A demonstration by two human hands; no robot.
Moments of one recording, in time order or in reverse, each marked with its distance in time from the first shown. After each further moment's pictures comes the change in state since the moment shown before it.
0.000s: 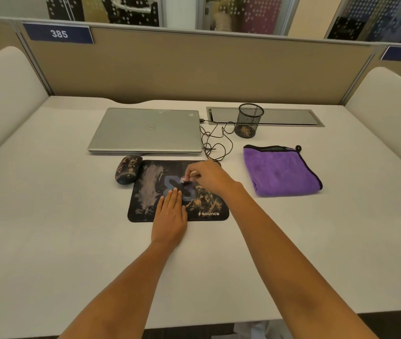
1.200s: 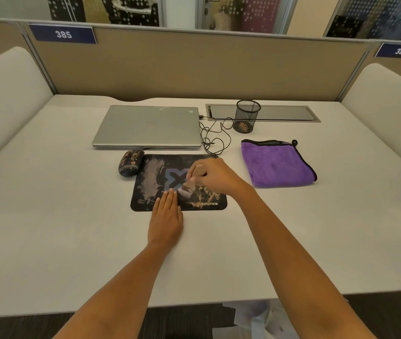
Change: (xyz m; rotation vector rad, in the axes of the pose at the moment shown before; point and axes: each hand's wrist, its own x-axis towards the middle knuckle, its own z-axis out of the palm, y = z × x) left_hand -0.033 -0.005 -0.001 -0.016 0.022 -0.034; right_hand -0.049 -0.015 -0.010 0.139 0.016 0.035
